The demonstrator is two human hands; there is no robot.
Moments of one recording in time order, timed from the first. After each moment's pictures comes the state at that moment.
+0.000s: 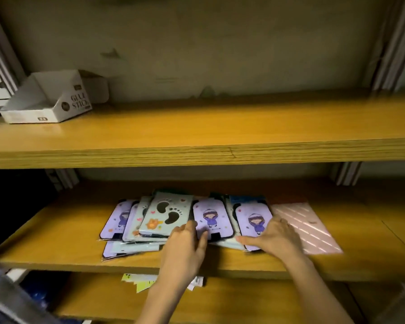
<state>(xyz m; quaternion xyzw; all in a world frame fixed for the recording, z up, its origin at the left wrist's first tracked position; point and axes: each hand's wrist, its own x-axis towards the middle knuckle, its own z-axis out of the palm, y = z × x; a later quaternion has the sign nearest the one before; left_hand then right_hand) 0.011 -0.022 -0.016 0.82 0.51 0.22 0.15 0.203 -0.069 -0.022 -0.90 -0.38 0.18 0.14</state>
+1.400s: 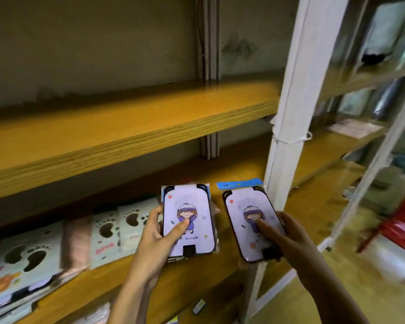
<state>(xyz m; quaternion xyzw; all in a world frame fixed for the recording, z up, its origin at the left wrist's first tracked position) 0.103 -0.081 0.006 0.61 0.25 0.21 0.73 0.224 -0.284 0.002 -0.69 -0.13 0.22 0.68</state>
